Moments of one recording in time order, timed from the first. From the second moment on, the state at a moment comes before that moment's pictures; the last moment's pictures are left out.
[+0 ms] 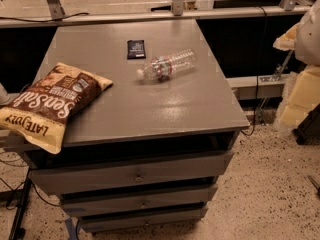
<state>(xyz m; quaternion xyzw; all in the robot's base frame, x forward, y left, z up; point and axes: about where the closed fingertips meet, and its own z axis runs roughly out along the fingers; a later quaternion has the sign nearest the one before) 0.438 -0.216 0.978 -0.60 0.78 -0.04 0.16</state>
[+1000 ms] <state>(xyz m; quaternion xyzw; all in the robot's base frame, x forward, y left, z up) 0.501 -0.191 0.960 -0.65 0.73 0.00 0.20</state>
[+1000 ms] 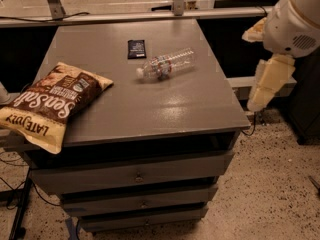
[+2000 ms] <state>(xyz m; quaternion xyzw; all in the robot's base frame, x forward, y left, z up) 0.632 -0.111 0.905 -0.71 0.66 0.04 0.24</state>
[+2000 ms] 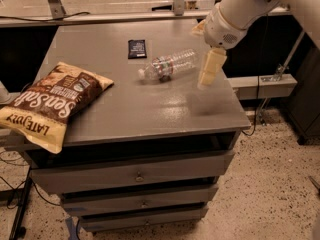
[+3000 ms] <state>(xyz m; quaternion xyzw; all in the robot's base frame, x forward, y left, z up) 0.730 -0.080 0.846 -0.70 0.68 0.07 0.22</state>
